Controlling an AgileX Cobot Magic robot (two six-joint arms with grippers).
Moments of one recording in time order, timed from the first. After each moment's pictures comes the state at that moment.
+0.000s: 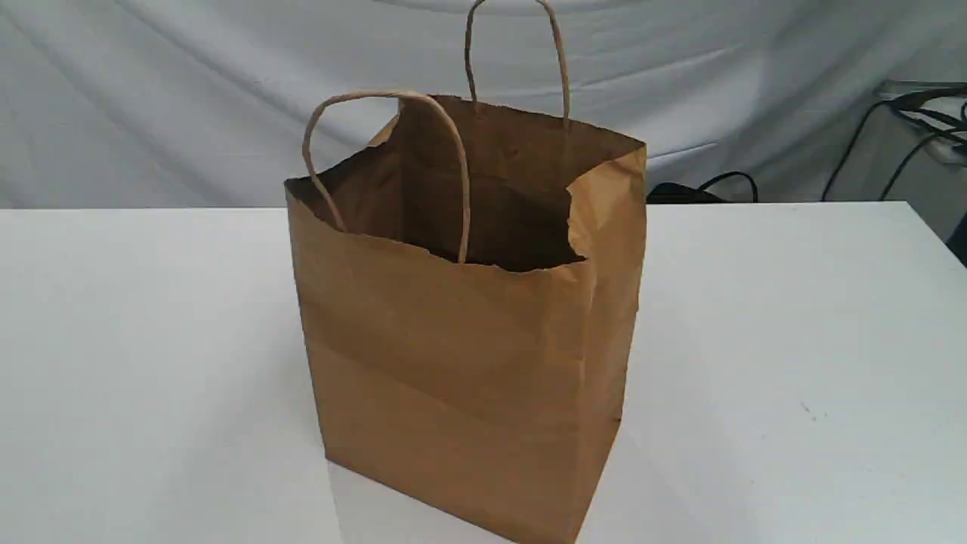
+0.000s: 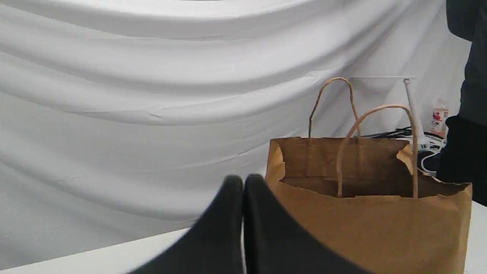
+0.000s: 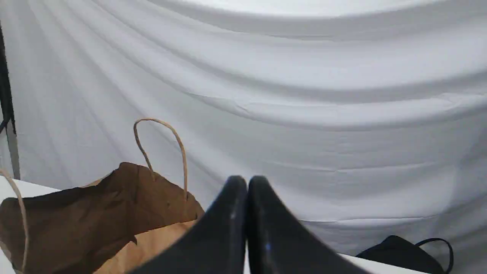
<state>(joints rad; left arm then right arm) -0.30 0.29 -0.44 -0.42 0.21 0.40 0.08 0.54 -0.73 0.71 0.36 -0.69</state>
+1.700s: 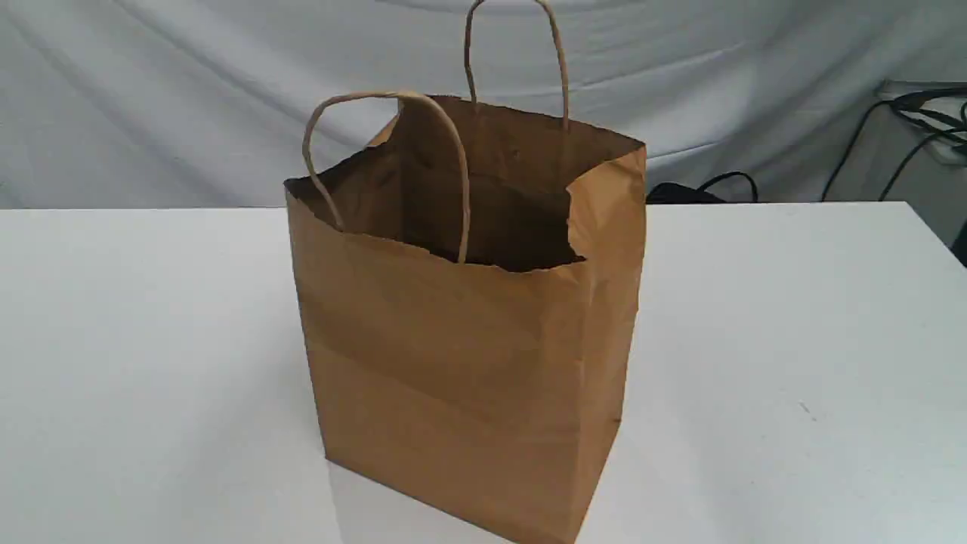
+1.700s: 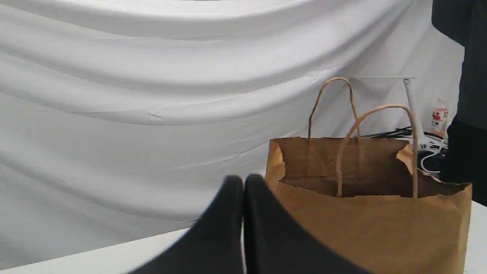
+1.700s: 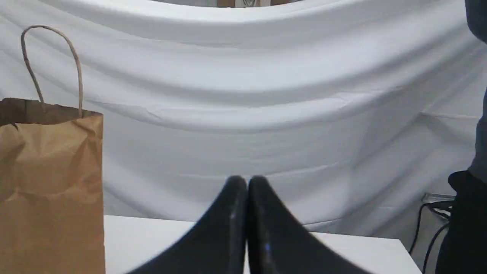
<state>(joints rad) -0.30 0.29 -0.44 -0.42 0.21 0.40 0.08 0.11 0.00 0.02 -0.19 -0.07</state>
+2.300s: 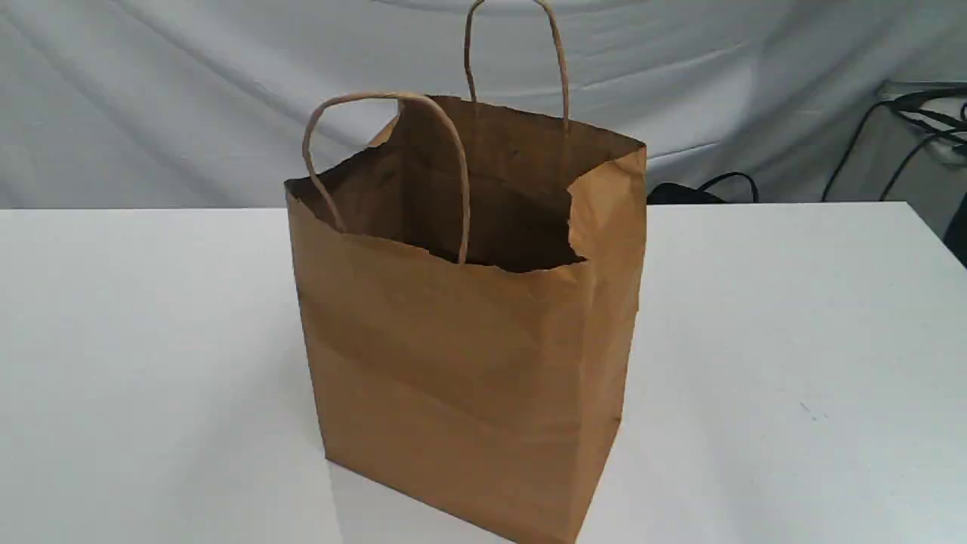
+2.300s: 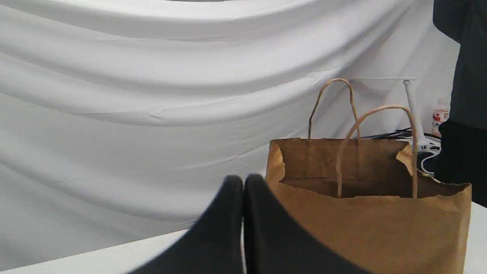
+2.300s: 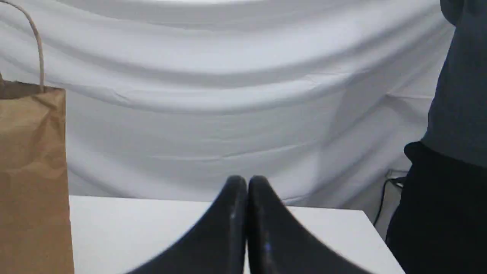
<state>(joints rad) -0.30 0.28 -0.44 -0.42 0.21 0.40 0.00 0.01 0.00 0.02 -0.04 -0.08</state>
